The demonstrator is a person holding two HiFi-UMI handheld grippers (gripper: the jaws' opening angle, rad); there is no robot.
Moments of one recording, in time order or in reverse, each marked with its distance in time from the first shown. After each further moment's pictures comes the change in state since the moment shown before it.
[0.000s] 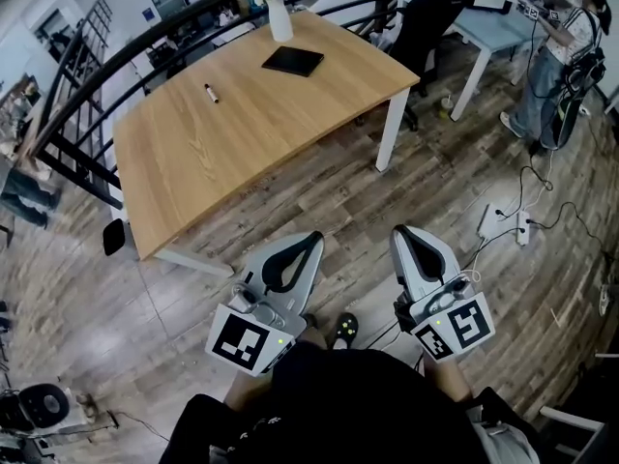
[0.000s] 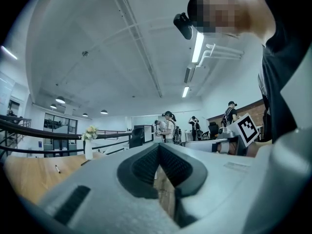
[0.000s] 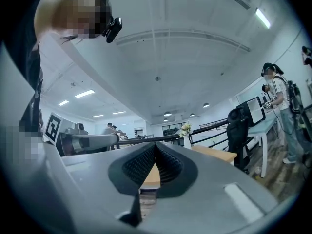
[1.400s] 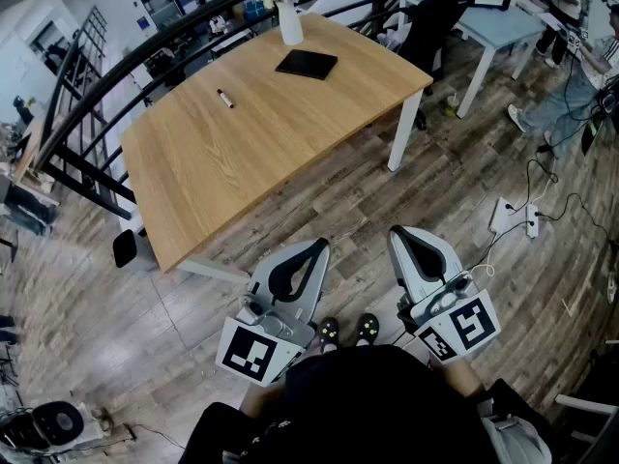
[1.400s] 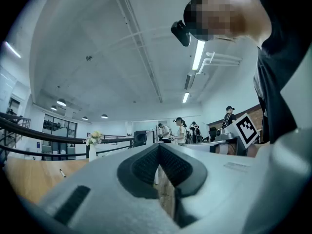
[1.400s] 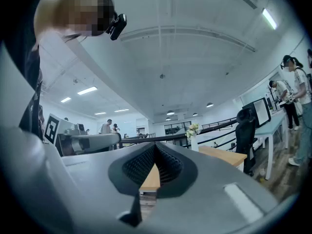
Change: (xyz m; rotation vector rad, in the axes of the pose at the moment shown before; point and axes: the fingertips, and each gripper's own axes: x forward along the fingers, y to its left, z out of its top) left arm -0.048 0.049 0.016 -0.033 -0.063 0.012; right arm 0.055 0.067 0.002 -0.031 0.022 0.023
